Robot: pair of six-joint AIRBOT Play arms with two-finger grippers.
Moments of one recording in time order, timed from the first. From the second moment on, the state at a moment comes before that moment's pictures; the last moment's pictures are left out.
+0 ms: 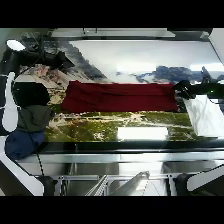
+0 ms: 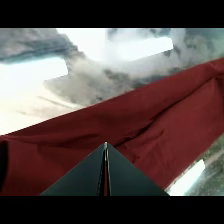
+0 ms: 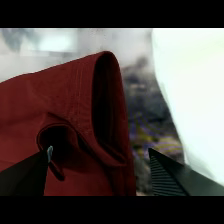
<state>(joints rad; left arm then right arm) 0.07 -2.00 2.05 0.71 -1.32 -1.19 -0.45 -1.89 1.42 -0.68 1.08 1.02</state>
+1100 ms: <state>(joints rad) -0.34 -2.20 2.05 0.72 -1.14 -1.20 -0.39 -1.94 1.57 -0.51 1.26 0.99</state>
